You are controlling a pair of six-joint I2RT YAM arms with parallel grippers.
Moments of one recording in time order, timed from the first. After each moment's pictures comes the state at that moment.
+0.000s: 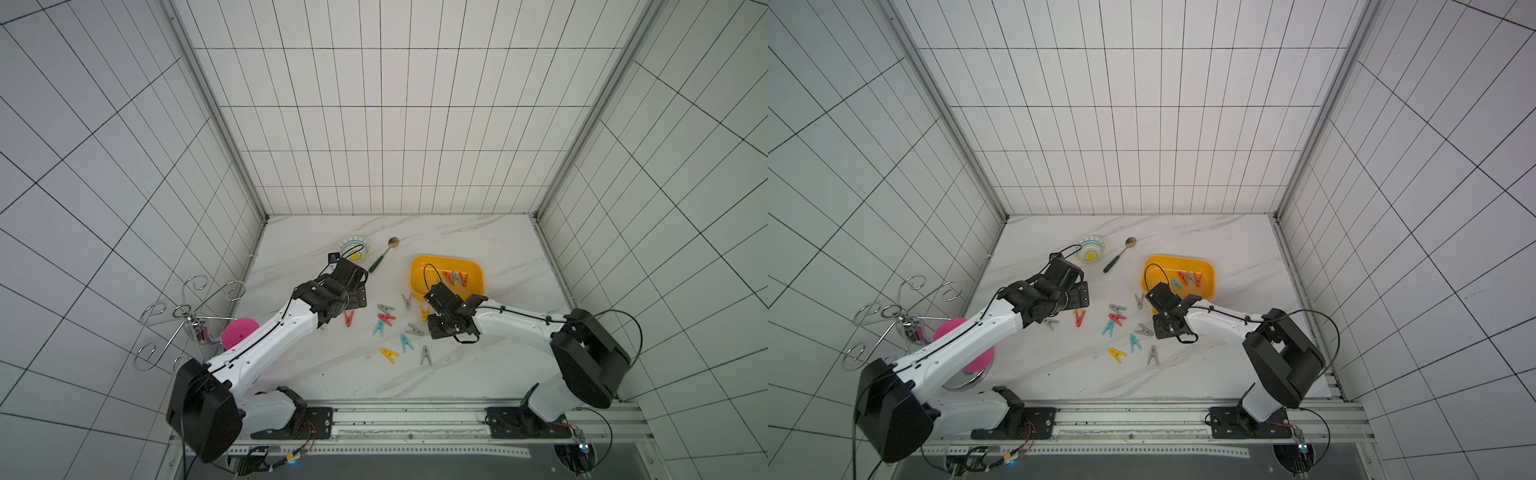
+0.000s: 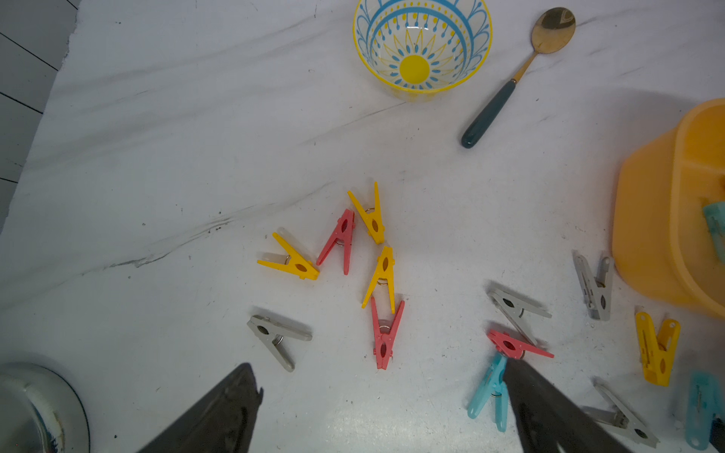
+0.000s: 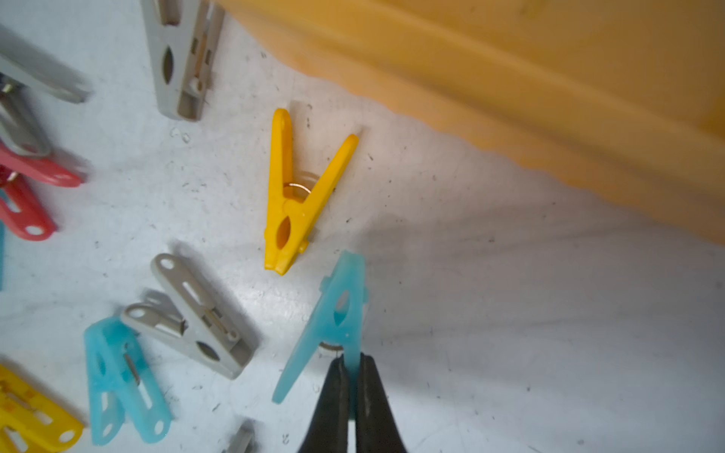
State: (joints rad) left arm -0.57 1.26 1.00 -0.78 -0.36 -0.62; right arm 0.87 1.55 0.87 -0.54 0.11 0.51
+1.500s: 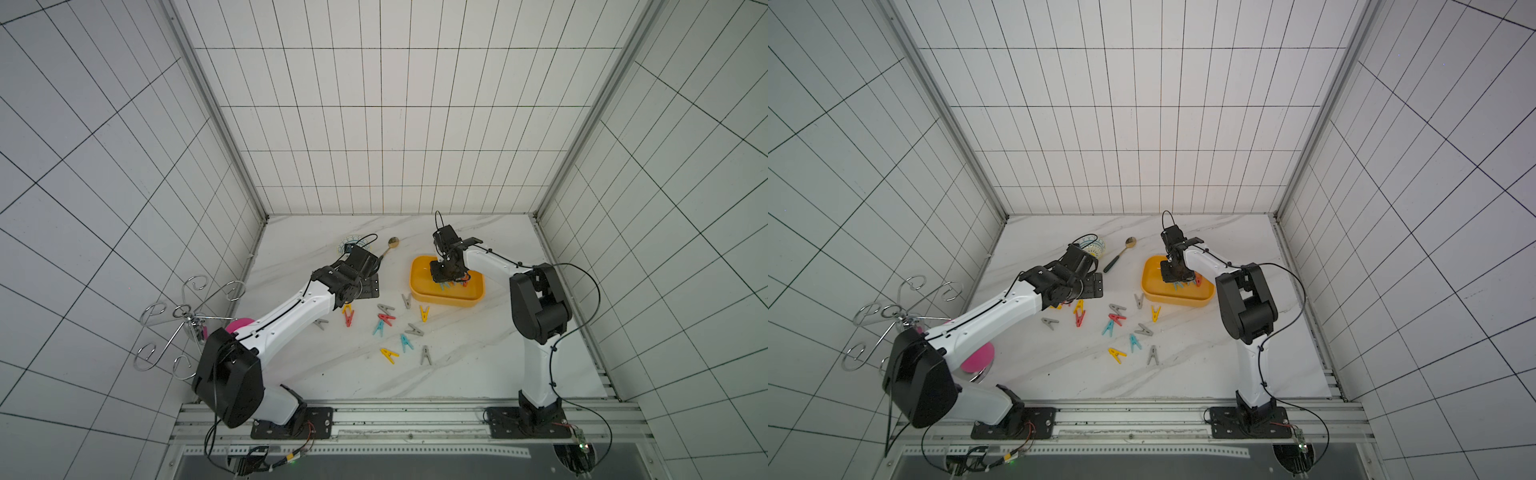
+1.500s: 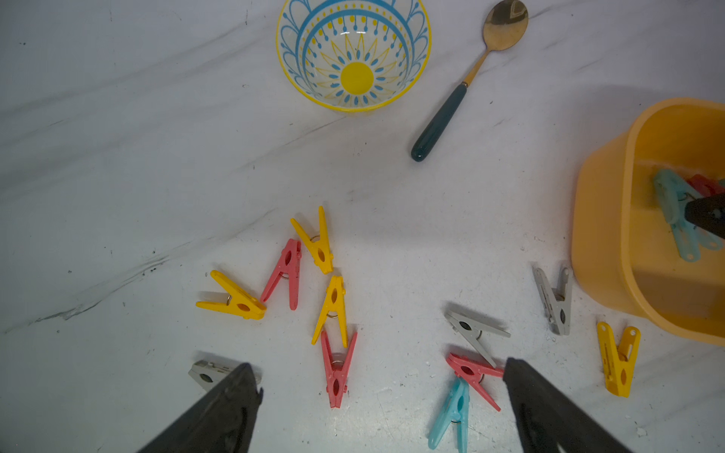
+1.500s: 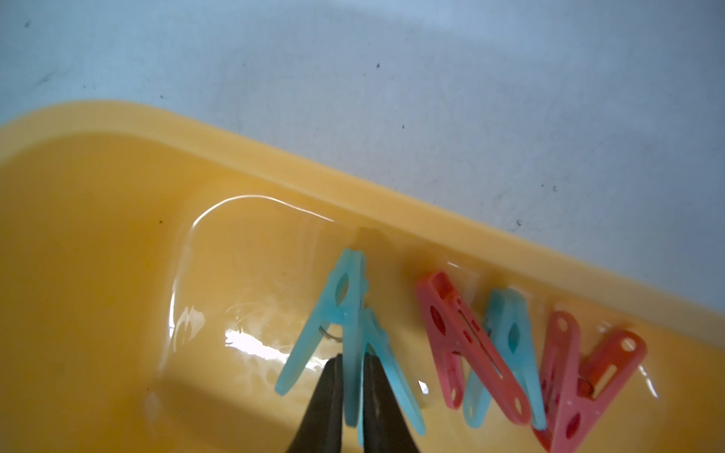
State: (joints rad) left arm -0.58 1.44 1.13 -0.73 -0.29 -0.57; right arm 0.53 2.04 1.53 -0.72 0.02 0.22
